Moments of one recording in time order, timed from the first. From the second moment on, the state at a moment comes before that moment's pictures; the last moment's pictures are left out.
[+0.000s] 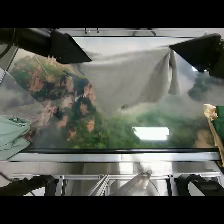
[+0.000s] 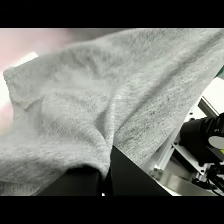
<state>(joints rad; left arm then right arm) -0.24 -1.36 1.88 0.77 -1.58 -1.30 -0.02 -0.86 1.26 -0.40 1.18 0.87</state>
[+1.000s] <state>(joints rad) -0.14 -1.48 1.23 0.79 -1.61 -1.31 -0.28 -1.29 1.07 -0.73 1.11 1.00</state>
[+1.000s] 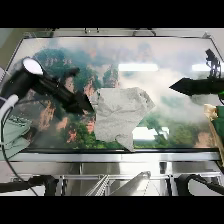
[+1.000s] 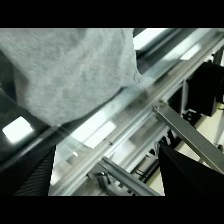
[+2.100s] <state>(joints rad) -0.51 -1.64 1.07 0.86 -1.34 -1.41 -0.16 -1.76 1.08 -0.55 1.09 1.00</state>
